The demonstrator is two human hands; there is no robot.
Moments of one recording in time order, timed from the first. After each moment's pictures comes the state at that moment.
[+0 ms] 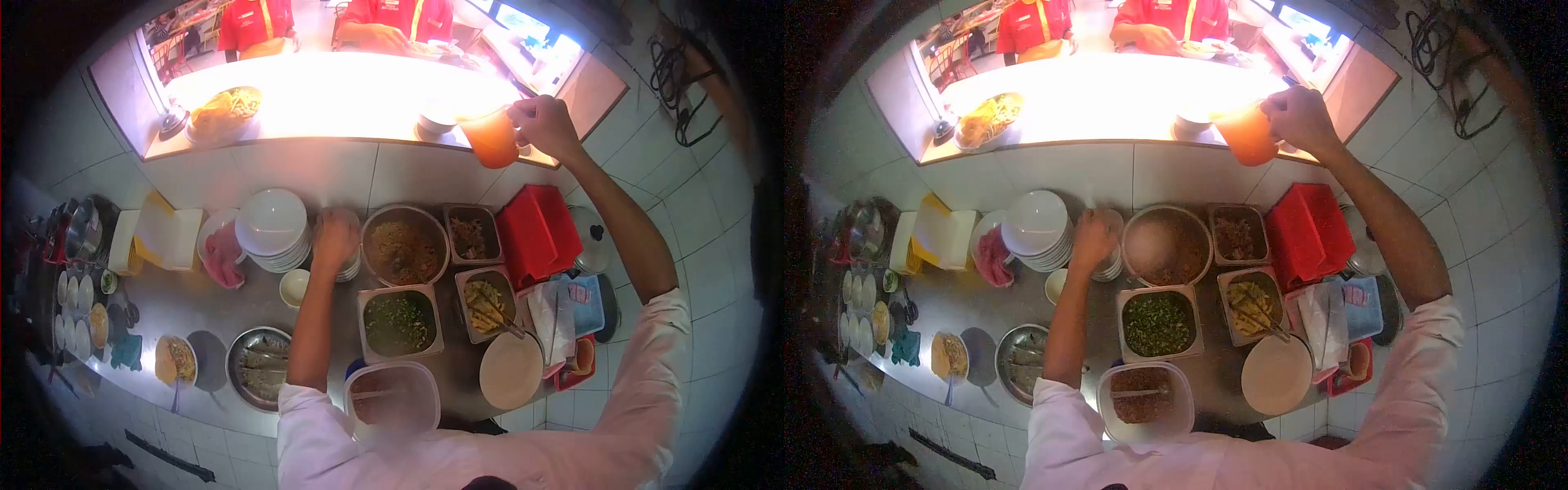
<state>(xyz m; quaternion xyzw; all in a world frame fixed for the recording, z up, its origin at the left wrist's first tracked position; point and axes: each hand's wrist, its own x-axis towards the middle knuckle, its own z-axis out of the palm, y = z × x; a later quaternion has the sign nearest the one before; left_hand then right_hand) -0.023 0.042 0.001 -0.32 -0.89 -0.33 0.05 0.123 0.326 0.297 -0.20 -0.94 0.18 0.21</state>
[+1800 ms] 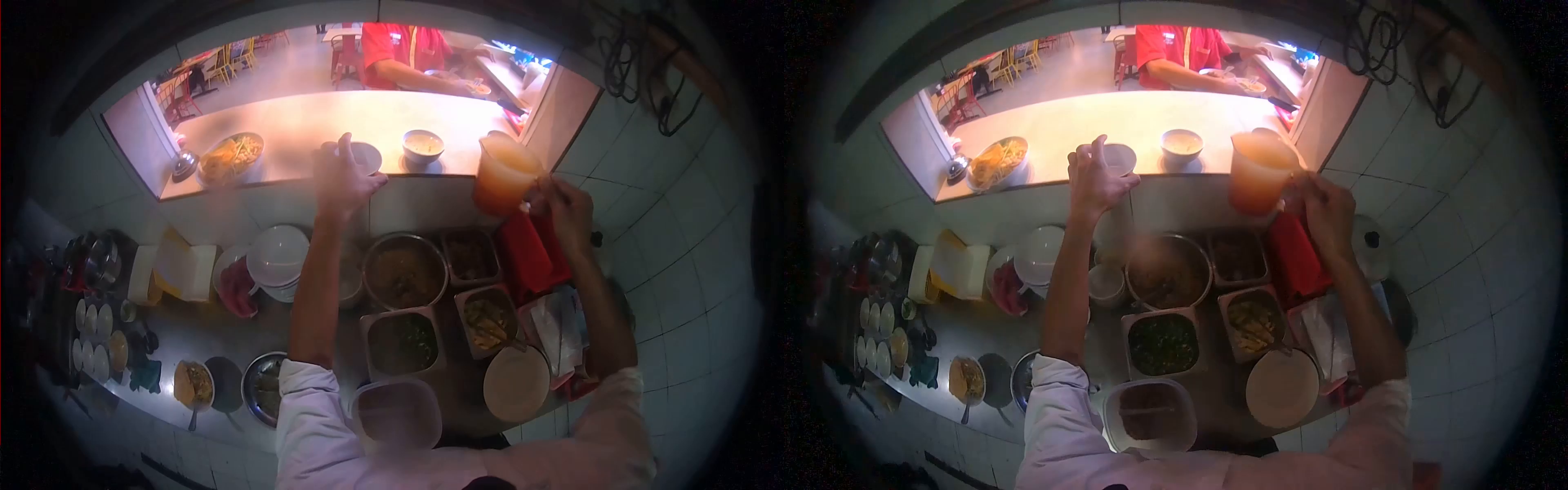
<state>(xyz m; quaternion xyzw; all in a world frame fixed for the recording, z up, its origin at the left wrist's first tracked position) -0.047 0.095 0.188 -0.34 -0.83 -0.39 0.19 0.242 0.307 0.249 -0.29 -0.83 0.28 0.38</state>
